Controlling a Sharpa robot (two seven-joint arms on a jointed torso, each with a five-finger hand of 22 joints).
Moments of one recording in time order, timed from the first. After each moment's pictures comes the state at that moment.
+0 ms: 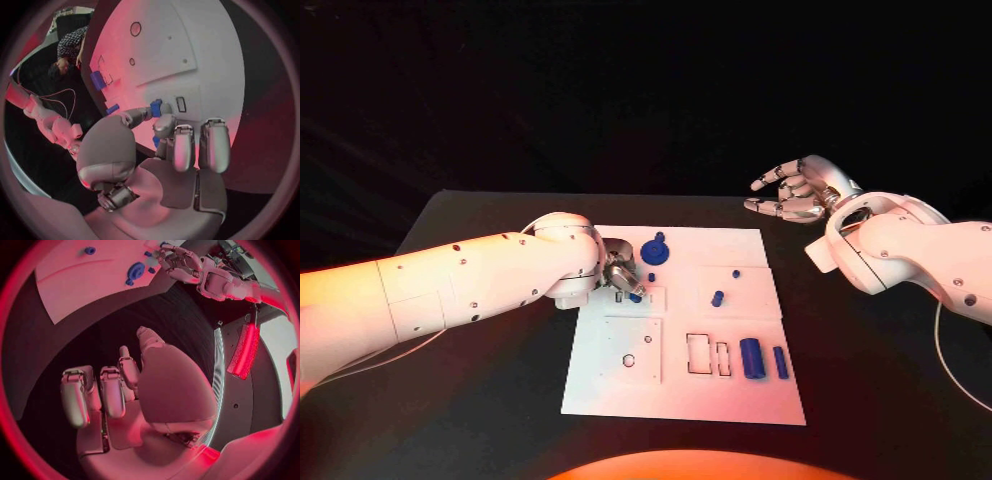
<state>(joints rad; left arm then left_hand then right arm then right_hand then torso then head) 1.26 -0.59 -0.12 1.39 -1.11 0.18 -0.54 0.99 -0.20 0.78 0.11 0.34 0.88 0.04 0.88 0.71 1.36 -0.05 1.17 1.00 1.47 -0.09 1.54 1.31 0.07 1.43 0.02 1.47 1.31 1.34 -0.95 -0.15 1.58 -0.88 -0.59 -0.12 1.43 -0.17 0.11 0.29 0.37 0.84 0.16 0.31 0.28 1.32 0.08 1.29 1.29 1.47 0.01 1.54 1.31 0.01 1.46 0.11 1.55 1.31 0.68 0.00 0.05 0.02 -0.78</state>
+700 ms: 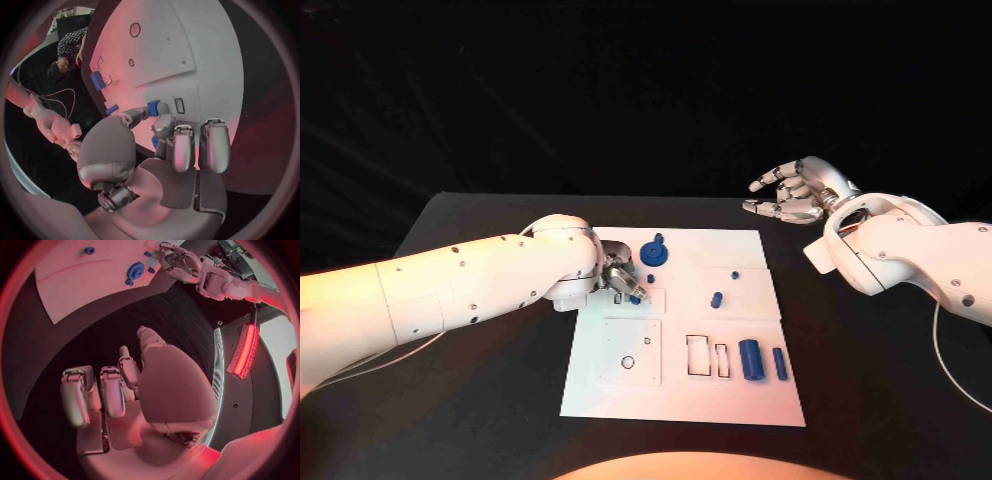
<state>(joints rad) 1.26 -0.58 -0.12 1.38 -1.10 0.18 -0.54 0.96 -0.18 0.66 0.14 0.33 0.91 0.01 0.87 0.70 1.36 -0.05 1.17 1.00 1.47 -0.09 1.54 1.31 0.07 1.43 0.02 1.47 1.31 1.34 -0.95 -0.15 1.58 -0.88 -0.59 -0.12 1.42 -0.18 0.11 0.29 0.37 0.84 0.16 0.31 0.28 1.32 0.08 1.29 1.29 1.47 0.01 1.54 1.31 0.01 1.46 0.11 1.55 1.31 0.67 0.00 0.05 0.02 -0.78</state>
